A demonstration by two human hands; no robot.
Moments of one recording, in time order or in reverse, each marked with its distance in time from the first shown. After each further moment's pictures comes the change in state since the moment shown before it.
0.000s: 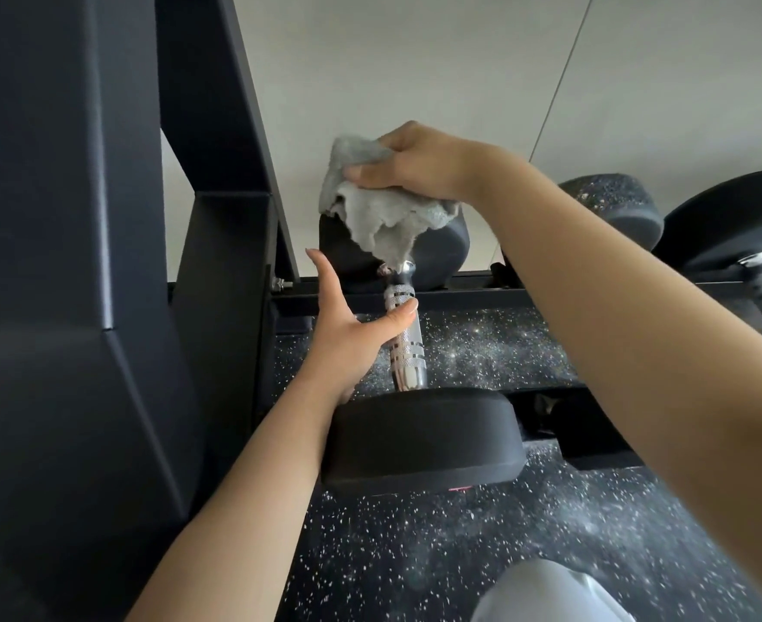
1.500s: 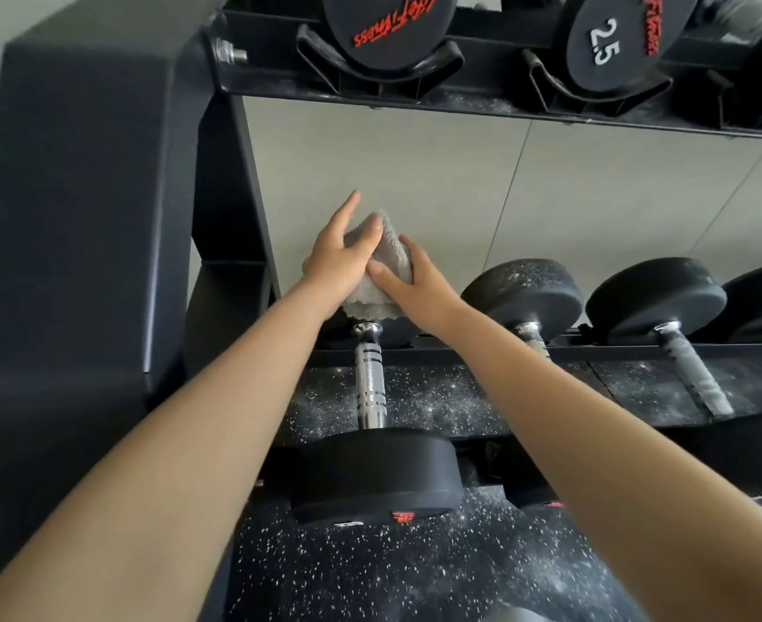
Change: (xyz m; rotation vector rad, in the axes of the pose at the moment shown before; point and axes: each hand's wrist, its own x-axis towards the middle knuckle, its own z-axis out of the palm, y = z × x) left_hand 0.079 0.105 0.010 0.172 0.089 0.274; right_hand -0.050 0.035 0.034 0.329 0.331 0.055
